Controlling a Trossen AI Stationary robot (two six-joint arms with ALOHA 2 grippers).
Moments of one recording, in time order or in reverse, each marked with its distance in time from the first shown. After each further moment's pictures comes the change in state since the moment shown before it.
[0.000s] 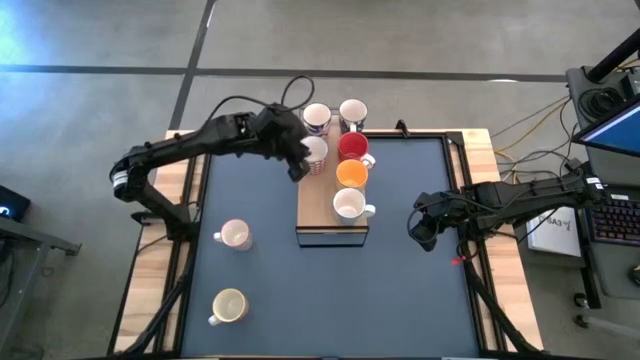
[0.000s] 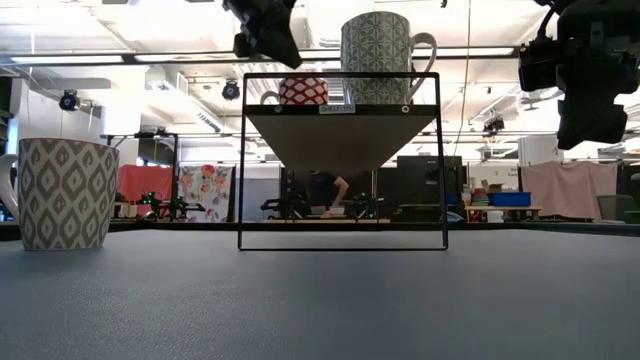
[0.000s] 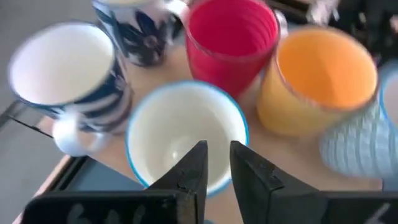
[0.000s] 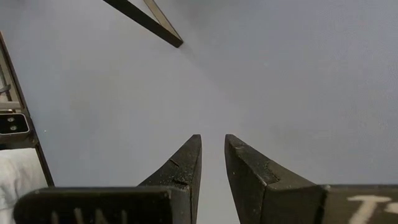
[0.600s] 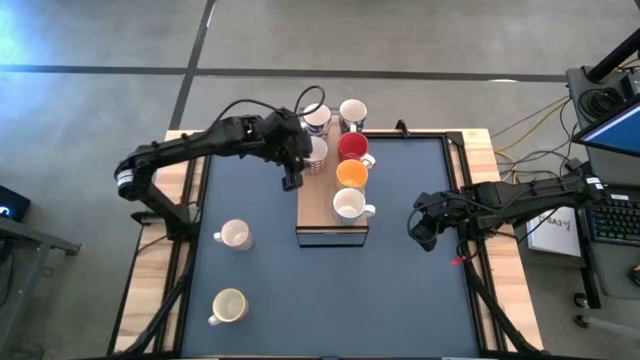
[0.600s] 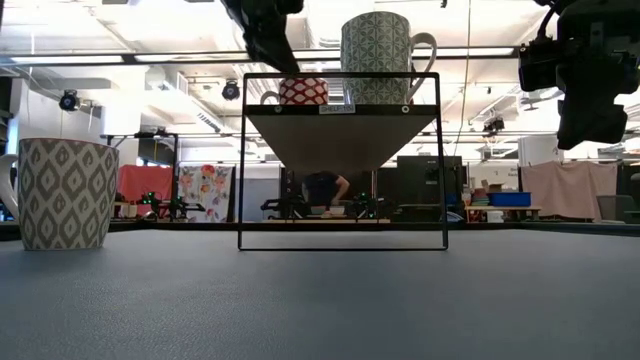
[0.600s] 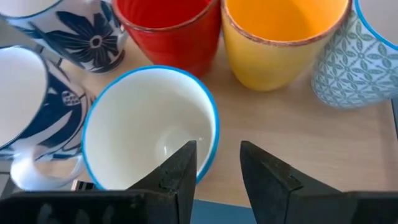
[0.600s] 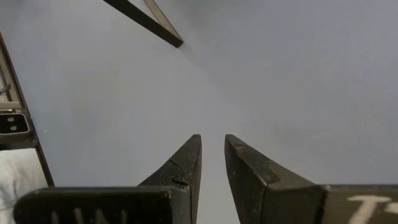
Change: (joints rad) left arm -0.006 0.033 0.000 -0.056 0.088 0.326; right arm 0.000 0.000 0.000 0.000 0.000 0.000
